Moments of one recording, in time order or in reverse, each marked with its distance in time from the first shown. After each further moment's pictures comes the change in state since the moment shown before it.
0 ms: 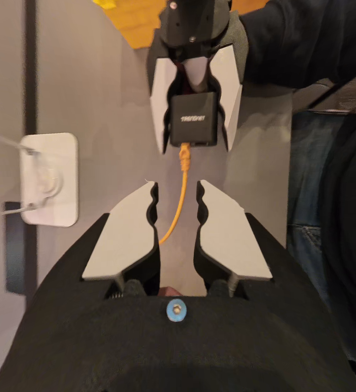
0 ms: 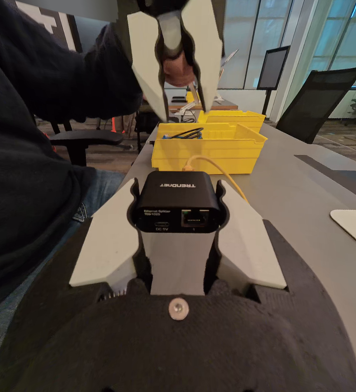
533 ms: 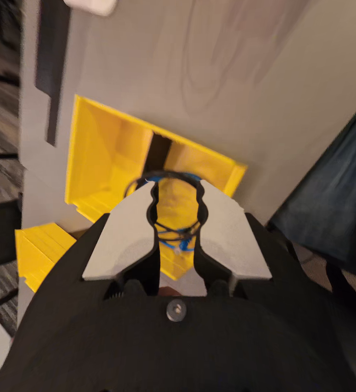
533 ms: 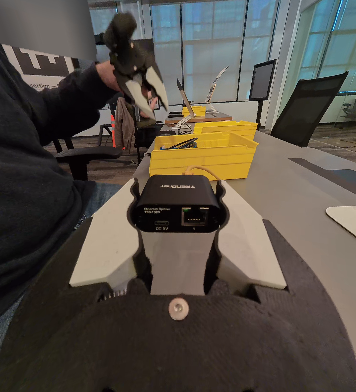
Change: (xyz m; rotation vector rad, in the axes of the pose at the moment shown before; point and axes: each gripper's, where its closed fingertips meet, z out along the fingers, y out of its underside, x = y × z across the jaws) left arm 0.032 0.229 -0.136 -0.357 -0.351 -0.278; right arm 0.010 -0.006 -0.011 0.068 0.020 0.055
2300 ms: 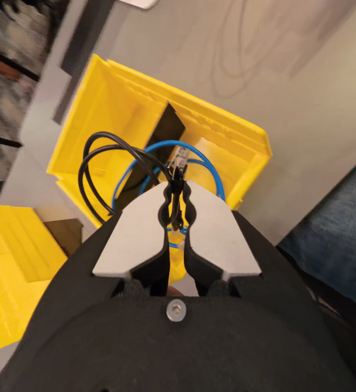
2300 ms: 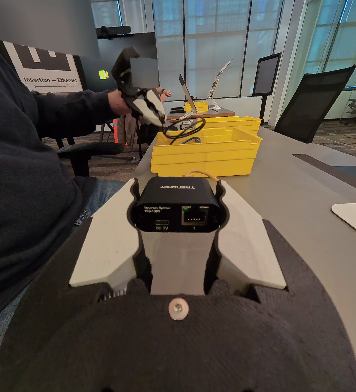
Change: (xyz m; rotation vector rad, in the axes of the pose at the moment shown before) left arm -0.003 0.056 0.023 0.197 -0.104 -0.190; right arm -0.002 0.007 0.003 -0.020 -0.010 0.001
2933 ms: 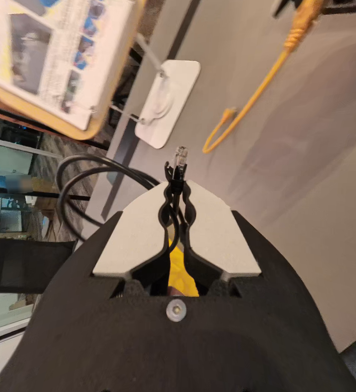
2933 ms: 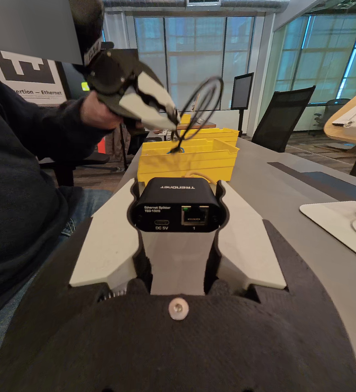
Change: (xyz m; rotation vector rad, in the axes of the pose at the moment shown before) left arm 0.065 -0.222 0.071 0.115 -0.203 0.204; right arm 0.013 -0.014 -0.020 0.056 0.089 -0.022
